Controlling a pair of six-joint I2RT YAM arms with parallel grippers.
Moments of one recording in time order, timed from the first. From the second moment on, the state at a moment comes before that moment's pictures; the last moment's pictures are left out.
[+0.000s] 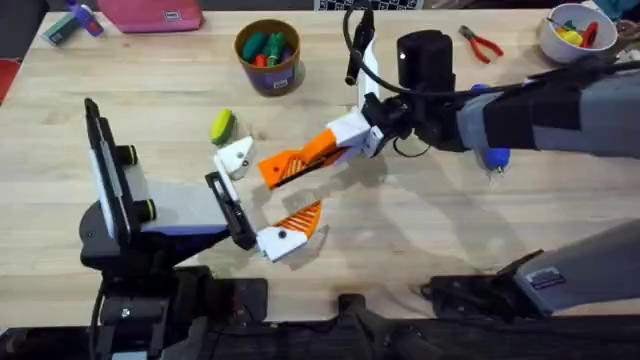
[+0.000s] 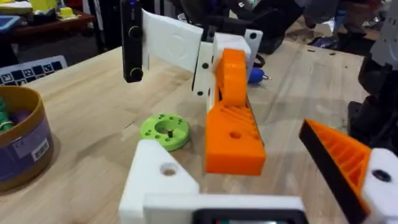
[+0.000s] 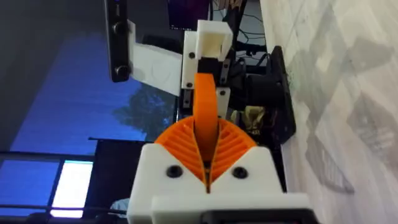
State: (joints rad) left arm 0.05 0.01 0.01 -0.11 1.10 0.04; right arm 0.44 1.73 0.78 0.40 -1.55 0.89
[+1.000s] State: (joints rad) left arm 0.05 0.01 0.01 -0.11 1.10 0.04; right arm 0.48 1.78 0.87 0.38 -1.52 0.86
